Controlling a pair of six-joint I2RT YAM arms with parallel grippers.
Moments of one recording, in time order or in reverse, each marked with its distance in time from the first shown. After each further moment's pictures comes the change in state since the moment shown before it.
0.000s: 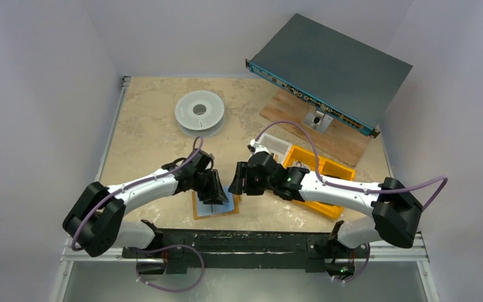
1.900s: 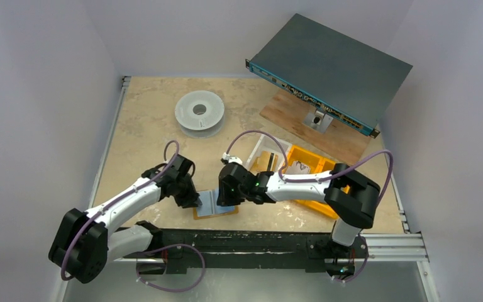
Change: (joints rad) left arm 0.150 -0.188 -0.068 -0.248 -0.219 0.011; right arm 0.126 0.308 0.120 0.047 0.013 -0.004
